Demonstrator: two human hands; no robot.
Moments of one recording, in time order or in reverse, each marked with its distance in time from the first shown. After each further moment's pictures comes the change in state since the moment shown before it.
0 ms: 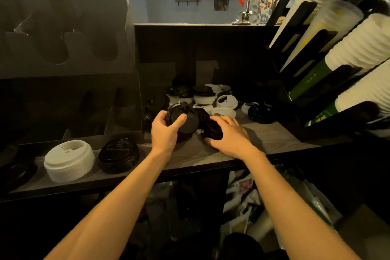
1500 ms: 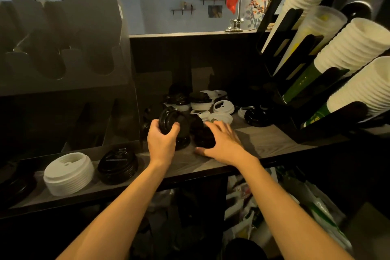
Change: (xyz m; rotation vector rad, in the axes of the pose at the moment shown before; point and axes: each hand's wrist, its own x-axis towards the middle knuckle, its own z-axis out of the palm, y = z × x) left_hand -0.005 0.004 0.000 0.138 0.127 0.082; right_hand -0.001 -0.012 0.004 0.048 0.031 -0.027
